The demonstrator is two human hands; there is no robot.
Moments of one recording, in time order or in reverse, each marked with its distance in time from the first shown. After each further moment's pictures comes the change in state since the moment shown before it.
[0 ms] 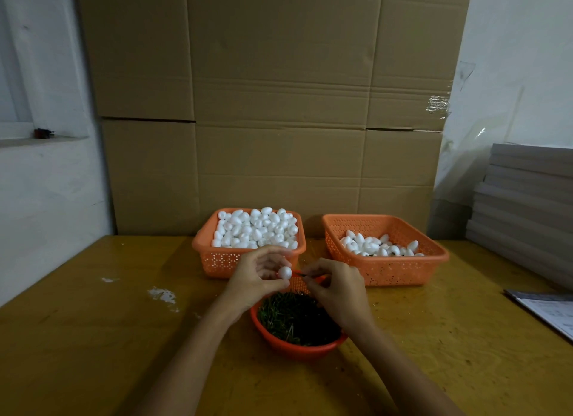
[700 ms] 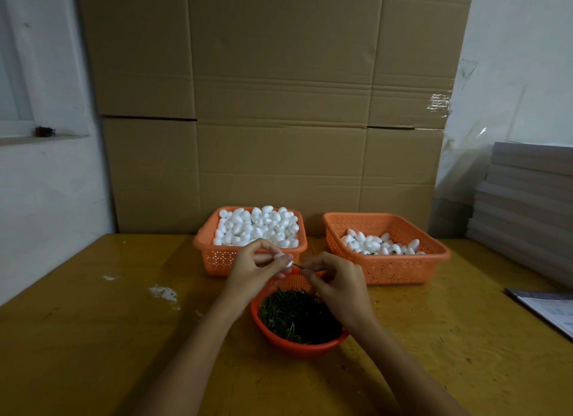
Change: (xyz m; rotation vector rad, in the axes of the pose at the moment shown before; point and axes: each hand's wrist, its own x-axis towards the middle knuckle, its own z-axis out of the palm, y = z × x) left_hand 0.004 0.002 0.003 -0.101 0.133 -0.071; right_hand -0.002 -0.006 -0.004 0.178 0.024 -0.042
